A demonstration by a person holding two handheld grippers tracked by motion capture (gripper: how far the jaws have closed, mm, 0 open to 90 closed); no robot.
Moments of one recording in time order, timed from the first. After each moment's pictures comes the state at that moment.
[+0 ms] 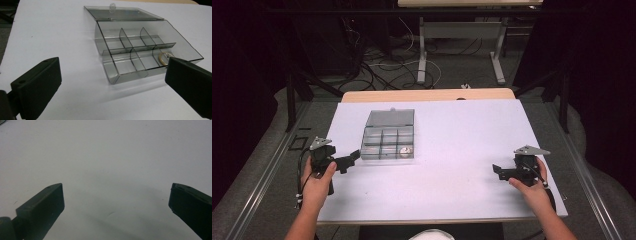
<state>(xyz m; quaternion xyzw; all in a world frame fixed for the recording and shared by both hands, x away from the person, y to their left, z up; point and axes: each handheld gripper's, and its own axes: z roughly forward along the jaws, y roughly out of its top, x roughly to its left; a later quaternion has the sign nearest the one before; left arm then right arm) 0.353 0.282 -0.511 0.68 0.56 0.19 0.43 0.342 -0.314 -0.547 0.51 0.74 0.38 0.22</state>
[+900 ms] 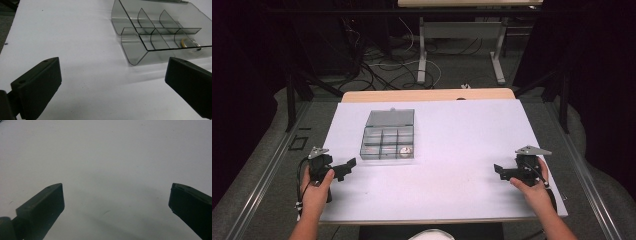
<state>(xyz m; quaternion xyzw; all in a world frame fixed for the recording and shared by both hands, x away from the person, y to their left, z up) 0.349 0.296 -0.546 0.68 0.58 0.19 0.41 0.342 -0.318 -0.547 0.51 0.74 0.38 0.22</state>
